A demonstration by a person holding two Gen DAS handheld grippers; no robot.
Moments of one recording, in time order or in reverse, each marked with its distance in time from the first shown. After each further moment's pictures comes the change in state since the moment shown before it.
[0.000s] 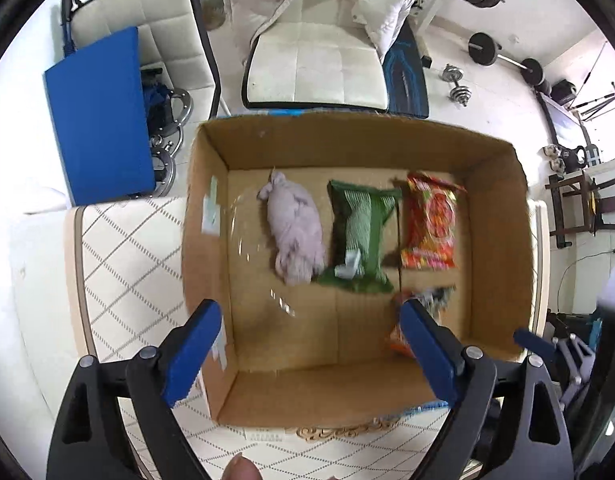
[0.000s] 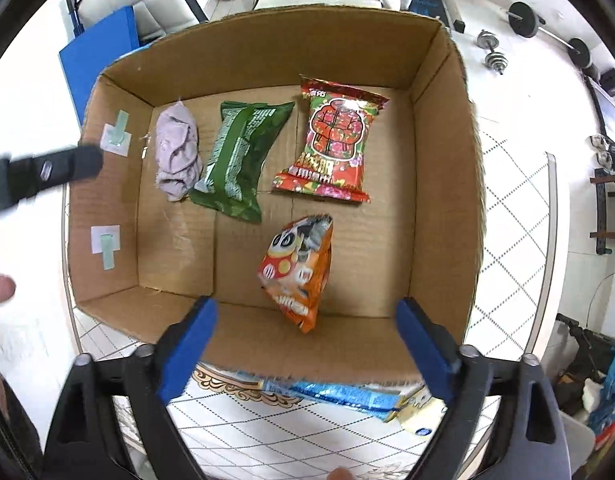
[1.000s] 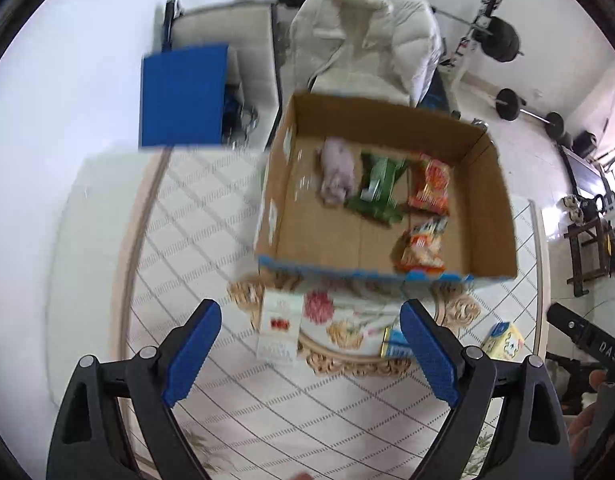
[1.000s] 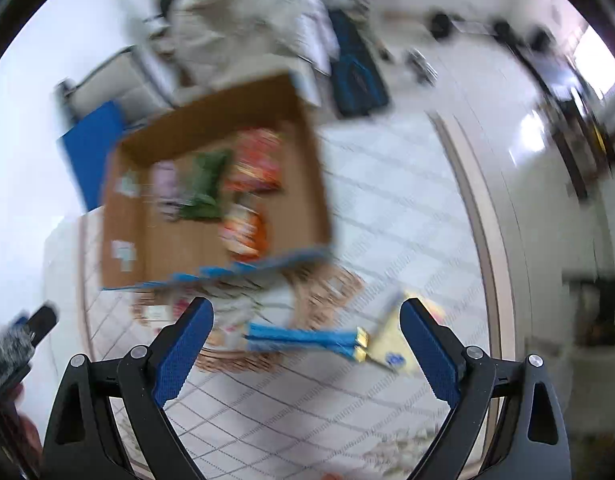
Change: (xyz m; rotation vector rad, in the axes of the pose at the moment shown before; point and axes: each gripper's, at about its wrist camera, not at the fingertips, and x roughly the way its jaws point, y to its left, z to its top) left arm -0.064 -0.001 -0.164 -0.158 -0.200 0.111; right arm -0.074 -0.096 -0.137 0.310 -0.190 -0.009
